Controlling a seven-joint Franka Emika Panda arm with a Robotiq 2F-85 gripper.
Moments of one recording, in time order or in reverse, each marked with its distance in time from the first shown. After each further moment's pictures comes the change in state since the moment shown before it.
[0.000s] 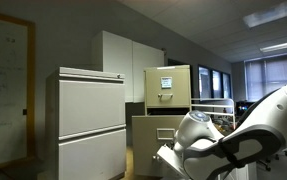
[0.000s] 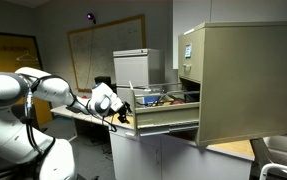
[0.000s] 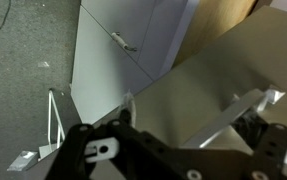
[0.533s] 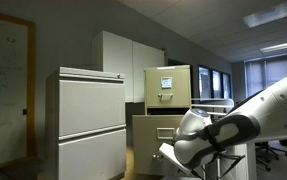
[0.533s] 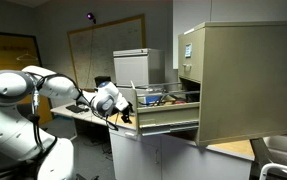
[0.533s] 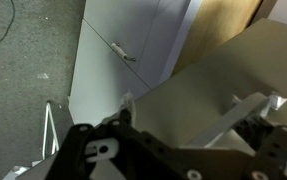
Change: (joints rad) arm -0.087 0.043 0.055 0.056 0.306 -0.046 -0.327
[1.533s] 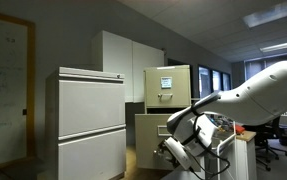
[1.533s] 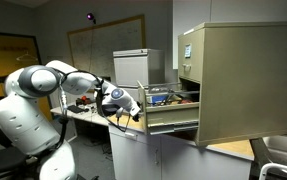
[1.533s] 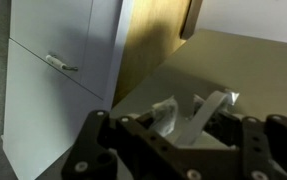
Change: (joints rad) arm 0.103 0.257 -0.128 0.152 0.913 0.206 -0.922
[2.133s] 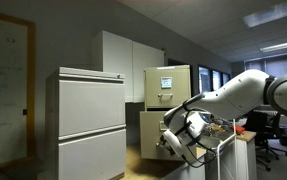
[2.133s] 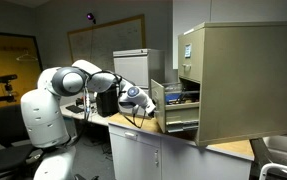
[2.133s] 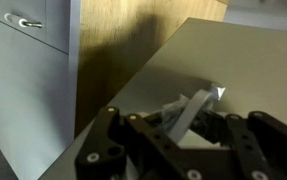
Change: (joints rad) arm -0.256 0.247 0.126 0.246 -0.069 0.078 -0.017
